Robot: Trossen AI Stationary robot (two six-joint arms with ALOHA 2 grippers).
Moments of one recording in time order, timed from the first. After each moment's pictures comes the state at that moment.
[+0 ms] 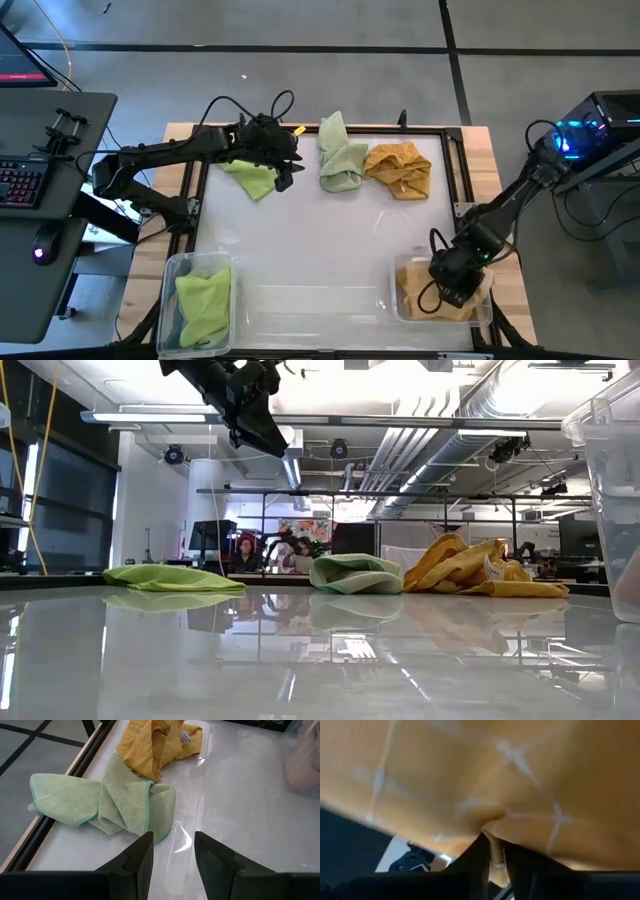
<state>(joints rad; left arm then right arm) 0.35 1.38 1.17 -0.52 0.08 0.05 0.75 1.19 0.95 -1.09 -0.60 1.51</state>
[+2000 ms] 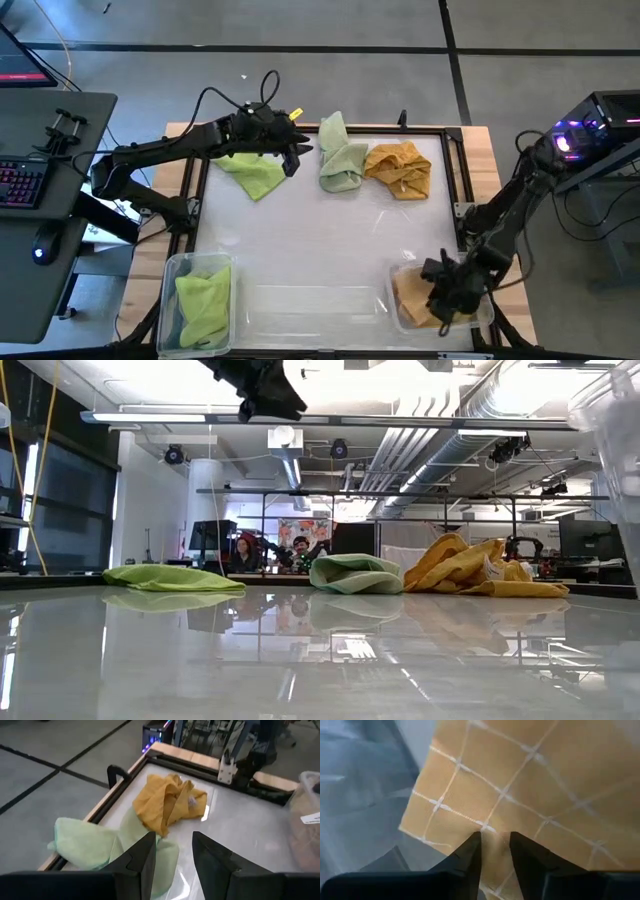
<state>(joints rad) 0.35 1.37 1.26 -0.38 0.01 -0.08 0.97 1.24 0.86 -0.69 0.08 1.50</state>
